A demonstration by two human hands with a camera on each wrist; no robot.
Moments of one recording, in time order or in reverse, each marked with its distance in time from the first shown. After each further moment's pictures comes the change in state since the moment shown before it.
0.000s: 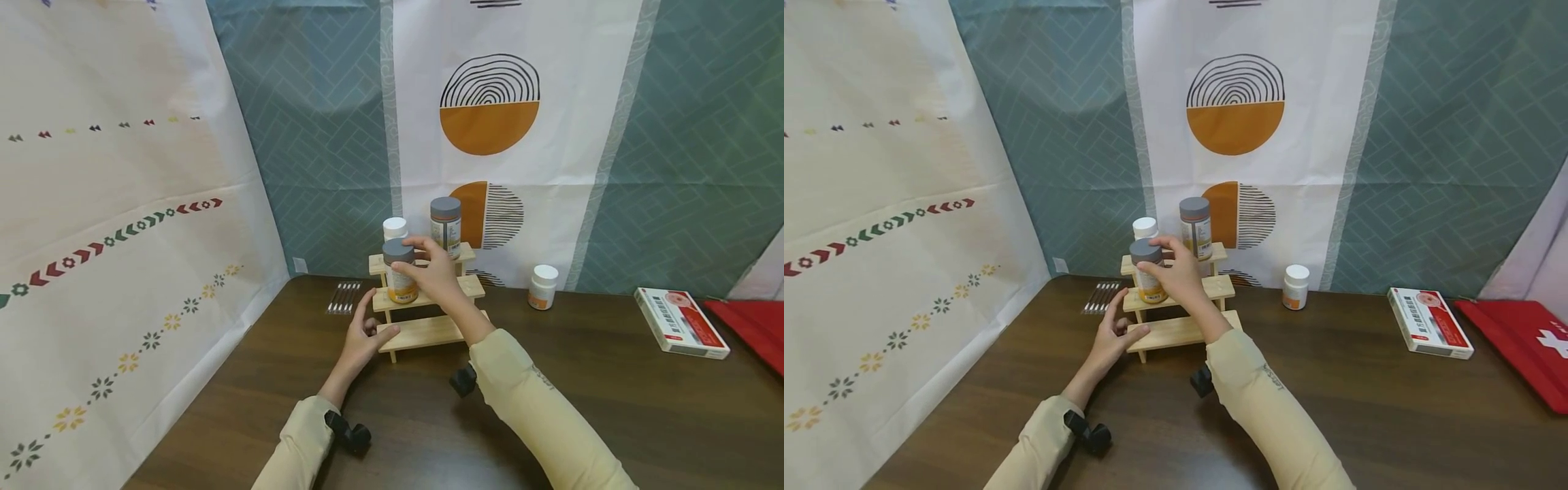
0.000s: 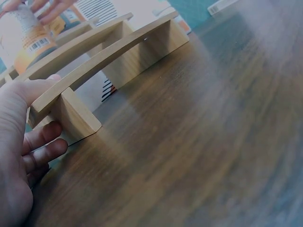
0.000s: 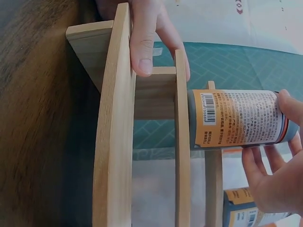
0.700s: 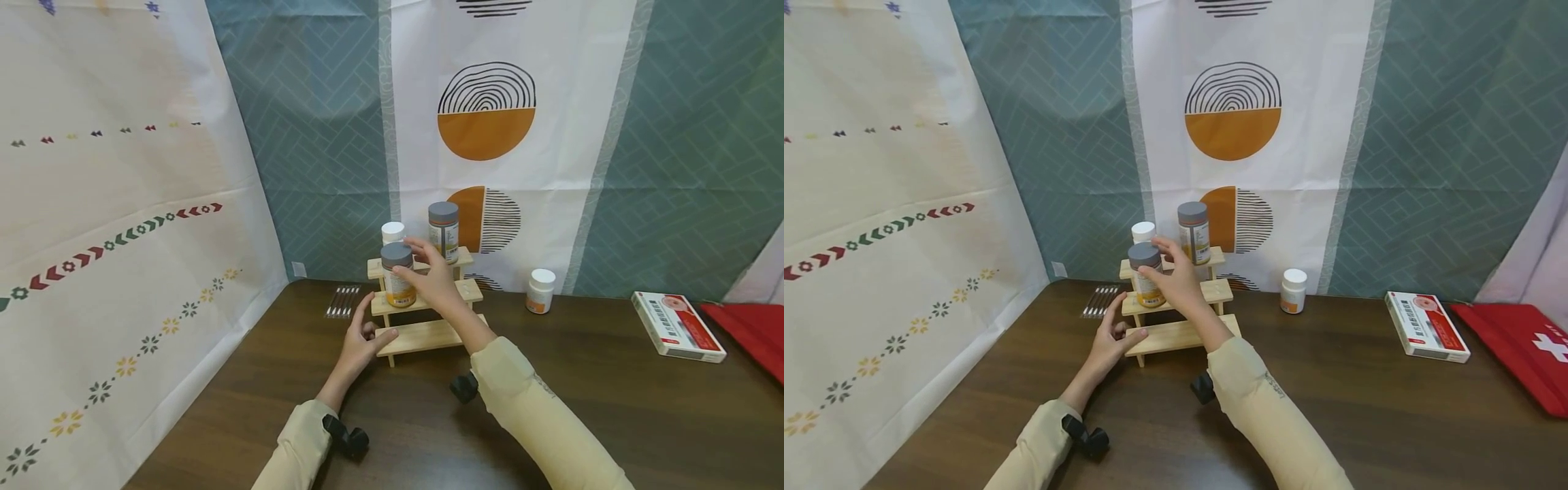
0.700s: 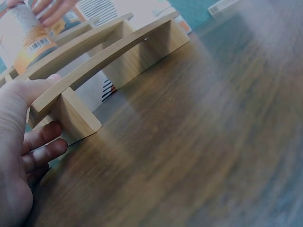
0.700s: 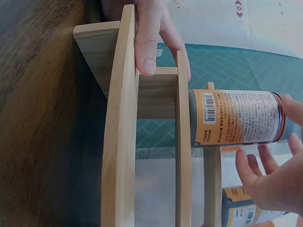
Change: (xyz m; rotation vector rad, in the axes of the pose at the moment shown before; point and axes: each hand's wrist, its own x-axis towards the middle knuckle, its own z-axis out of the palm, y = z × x) left_hand -0.008 0.039 -0.002 -0.026 -0.027 -0.127; right_hand -0.006 0.000 -0.002 0.034 -0.031 -0.054
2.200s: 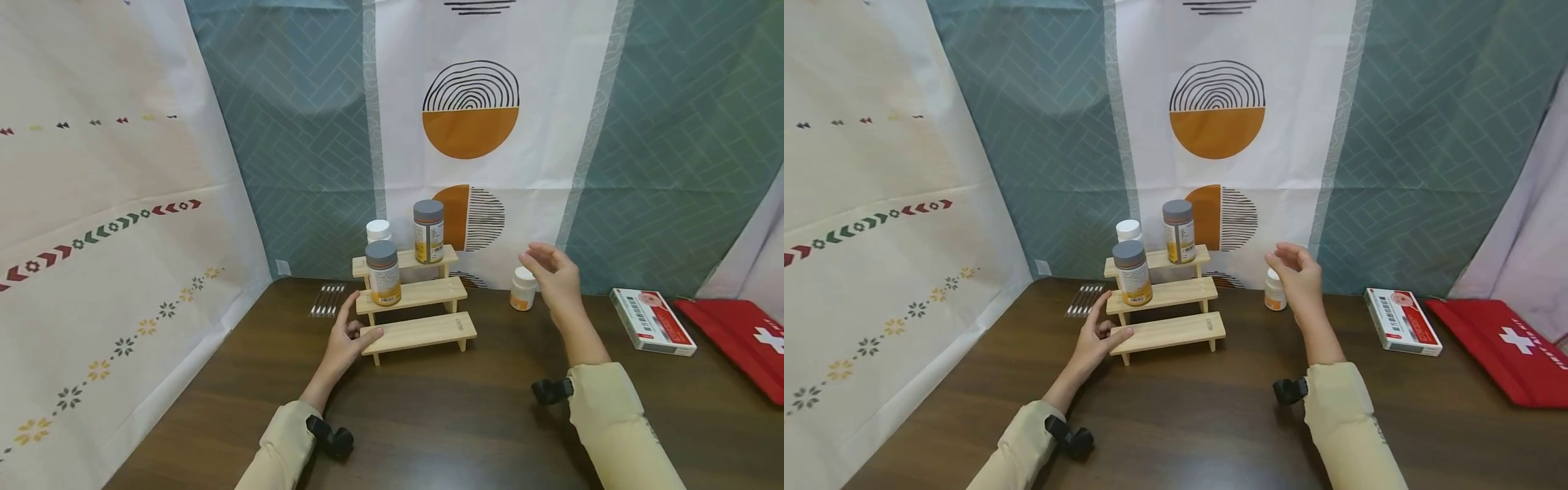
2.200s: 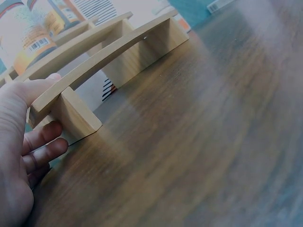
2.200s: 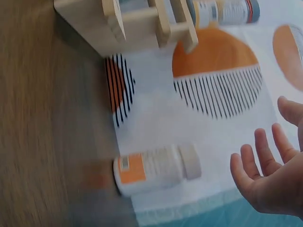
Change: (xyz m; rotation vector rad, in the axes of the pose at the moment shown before) left_hand 0.001 -0.004 0.000 -0.019 -0.010 0.004; right_hand -0.054 0.034 -0.173 -0.090 0.432 0.240
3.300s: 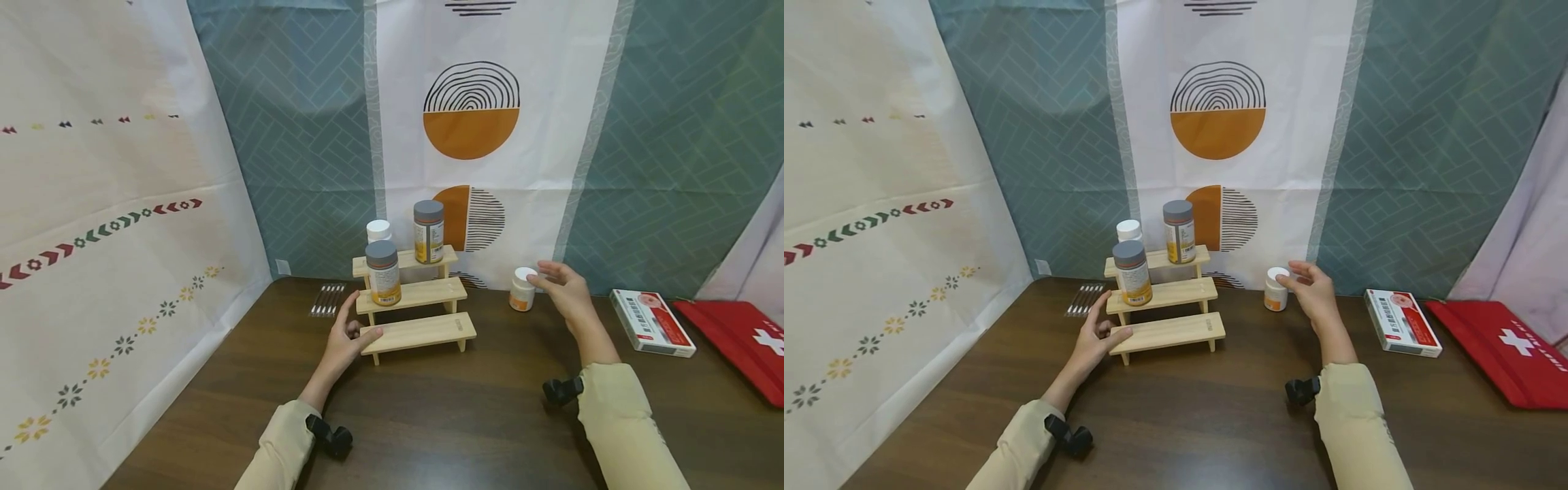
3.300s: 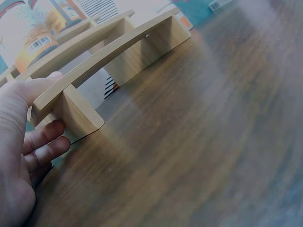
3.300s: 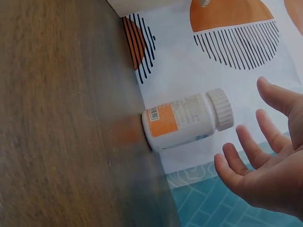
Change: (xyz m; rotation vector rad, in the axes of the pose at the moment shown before) left_hand -0.001 0.001 -0.003 -0.023 -0.026 0.001; right_hand 0.017 0.037 -0.020 -0.135 -0.161 0.104
